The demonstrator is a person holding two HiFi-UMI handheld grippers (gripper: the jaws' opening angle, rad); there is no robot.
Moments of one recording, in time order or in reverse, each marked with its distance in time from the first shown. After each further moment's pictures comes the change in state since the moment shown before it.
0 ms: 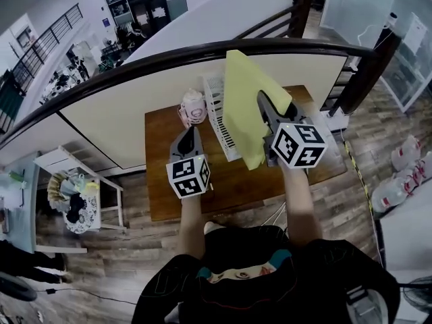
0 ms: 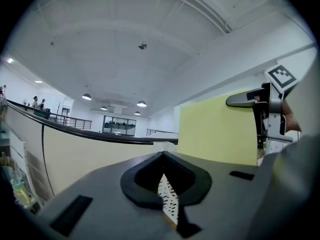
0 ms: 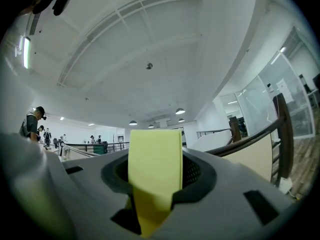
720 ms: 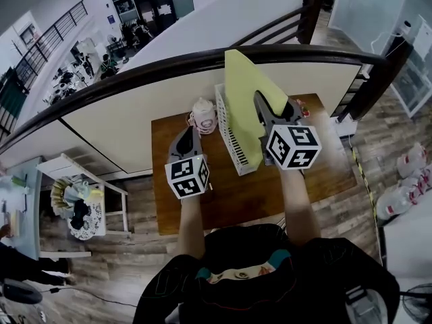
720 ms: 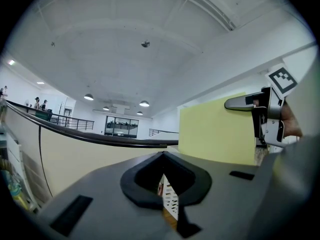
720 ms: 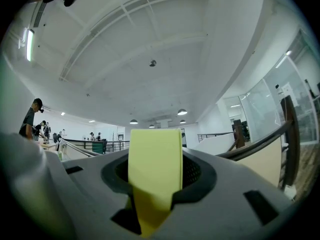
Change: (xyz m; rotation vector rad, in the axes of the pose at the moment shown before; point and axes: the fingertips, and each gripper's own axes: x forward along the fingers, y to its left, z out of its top) left arm 0.061 0.056 0.013 0.000 0.002 0.031; right arm 0.092 0.008 -0.015 -0.052 -0.006 0.013
